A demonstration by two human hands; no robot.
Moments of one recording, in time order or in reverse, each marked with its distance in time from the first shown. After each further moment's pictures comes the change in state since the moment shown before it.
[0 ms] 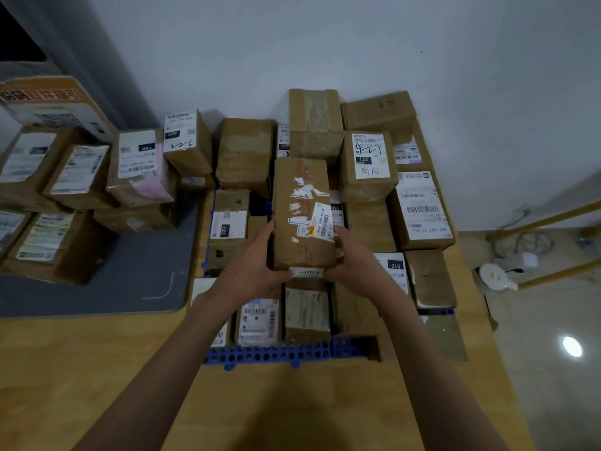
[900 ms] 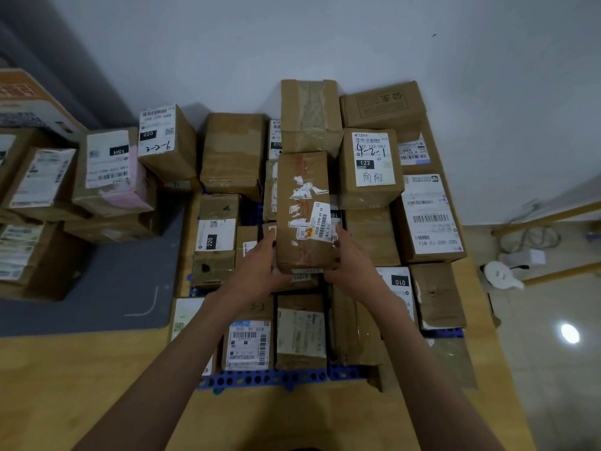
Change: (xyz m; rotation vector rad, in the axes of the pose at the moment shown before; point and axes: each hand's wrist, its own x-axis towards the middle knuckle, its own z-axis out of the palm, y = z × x) left_hand 0.061 -0.025 0.026 -0.042 -0.110 -0.099; right_hand 0.053 0.020 -0.002 -0.067 0.035 0.076
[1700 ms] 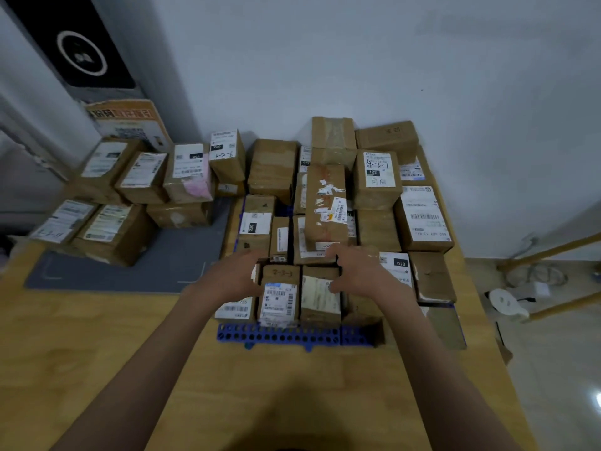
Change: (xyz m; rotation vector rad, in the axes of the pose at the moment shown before) left_hand -0.166 0.004 -0.051 0.536 -0.012 -0.129; right_hand -0.124 -0.045 0.014 -0.398 -0.195 -0.089
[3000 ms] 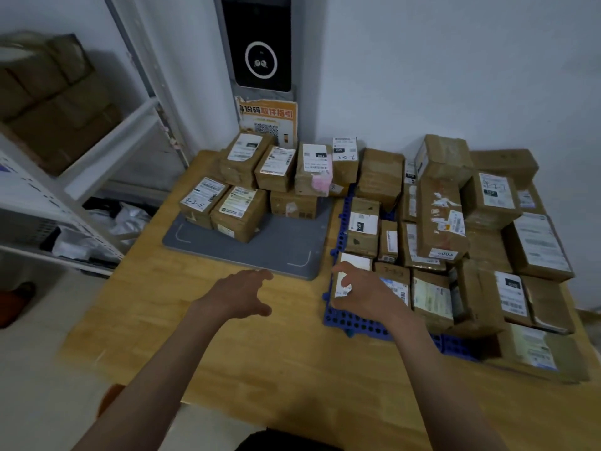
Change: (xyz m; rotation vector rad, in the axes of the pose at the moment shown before) left_hand -0.167 -0.209 -0.016 -0.034 -0.006 -0.225; right_hand -0.019 -0.206 0.139 0.071 -0.050 -0.189
